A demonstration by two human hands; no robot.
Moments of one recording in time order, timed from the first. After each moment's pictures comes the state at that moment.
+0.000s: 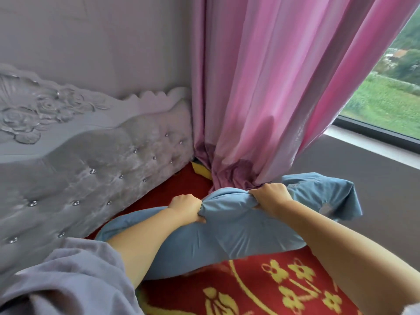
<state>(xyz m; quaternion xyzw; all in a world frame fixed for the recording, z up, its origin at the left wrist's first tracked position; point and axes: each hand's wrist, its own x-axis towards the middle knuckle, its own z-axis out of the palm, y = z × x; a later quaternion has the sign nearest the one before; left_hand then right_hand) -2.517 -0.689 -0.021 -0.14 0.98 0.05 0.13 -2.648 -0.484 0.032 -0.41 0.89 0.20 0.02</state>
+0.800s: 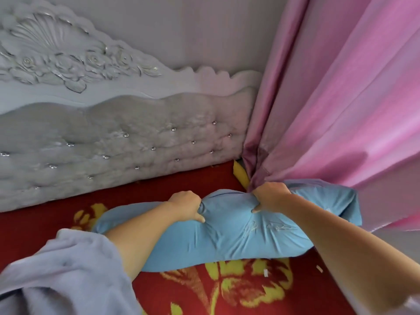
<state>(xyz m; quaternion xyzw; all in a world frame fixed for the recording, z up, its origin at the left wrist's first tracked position) -2.626 -0.738 -0.076 -0.36 0.90 0.16 0.17 -2.848 -0.638 -0.013 -0.61 0.73 0.28 0.13</state>
